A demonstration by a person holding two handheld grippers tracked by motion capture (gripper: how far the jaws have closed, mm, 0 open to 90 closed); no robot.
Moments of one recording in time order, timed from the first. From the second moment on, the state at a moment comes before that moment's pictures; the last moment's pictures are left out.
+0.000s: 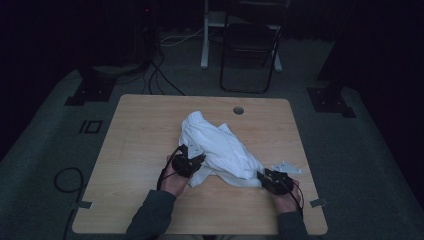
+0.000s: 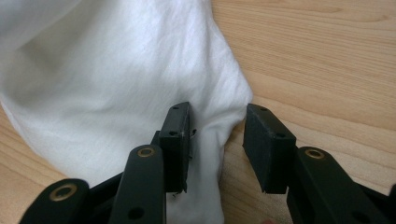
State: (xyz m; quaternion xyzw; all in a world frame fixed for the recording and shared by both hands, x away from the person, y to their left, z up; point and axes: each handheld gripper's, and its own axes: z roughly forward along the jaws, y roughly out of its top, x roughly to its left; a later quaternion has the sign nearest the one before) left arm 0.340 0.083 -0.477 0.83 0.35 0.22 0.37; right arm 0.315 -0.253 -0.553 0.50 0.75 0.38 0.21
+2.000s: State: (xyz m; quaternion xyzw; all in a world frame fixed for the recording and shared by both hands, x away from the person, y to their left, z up) left arm 0.308 0.234 -0.477 0.74 0.49 0.25 0.39; right arm 0.313 -0.251 -0.552 0.49 0.75 0.38 0.22
